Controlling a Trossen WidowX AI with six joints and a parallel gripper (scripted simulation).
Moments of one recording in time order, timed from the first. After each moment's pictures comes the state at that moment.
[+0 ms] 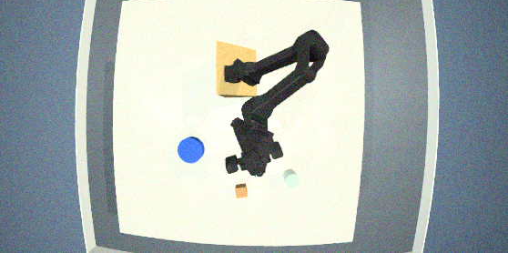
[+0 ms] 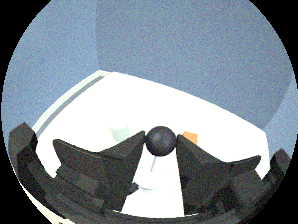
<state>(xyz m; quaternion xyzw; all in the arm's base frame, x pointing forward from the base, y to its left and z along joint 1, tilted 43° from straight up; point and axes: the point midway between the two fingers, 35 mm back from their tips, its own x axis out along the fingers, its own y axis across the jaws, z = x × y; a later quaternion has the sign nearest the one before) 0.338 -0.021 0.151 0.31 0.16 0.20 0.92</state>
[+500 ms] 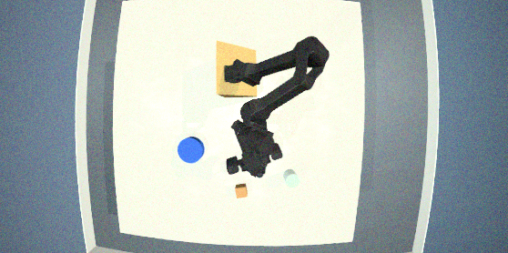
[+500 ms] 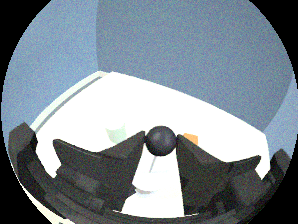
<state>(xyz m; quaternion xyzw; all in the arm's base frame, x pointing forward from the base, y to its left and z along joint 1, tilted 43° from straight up) 0.347 -0.009 0.138 0.30 0.15 0.19 0.92</state>
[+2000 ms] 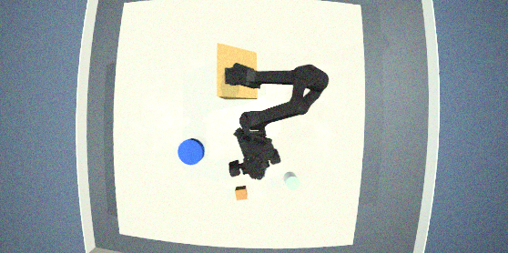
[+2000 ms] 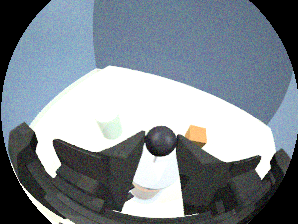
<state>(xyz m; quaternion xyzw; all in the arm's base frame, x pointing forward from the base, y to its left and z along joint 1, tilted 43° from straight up) 0.369 0.028 0.100 0.31 0.16 0.19 0.92</state>
